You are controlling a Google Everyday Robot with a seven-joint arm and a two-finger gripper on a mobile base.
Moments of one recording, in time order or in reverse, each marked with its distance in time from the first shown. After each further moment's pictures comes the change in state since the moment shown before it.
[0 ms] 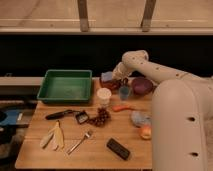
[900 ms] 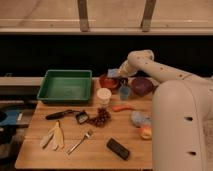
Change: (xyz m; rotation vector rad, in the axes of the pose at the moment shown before) arm -0.026 -0.037 -0.009 0.014 -0.063 0.137
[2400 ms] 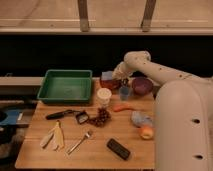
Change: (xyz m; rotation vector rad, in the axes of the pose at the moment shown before) arm 0.036 0.029 -0.003 -0.041 0.058 -0.062
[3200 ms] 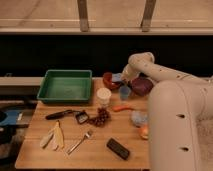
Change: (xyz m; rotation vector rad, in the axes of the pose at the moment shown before) arm -0.025 -0.066 0.019 0.136 -0.026 0.099
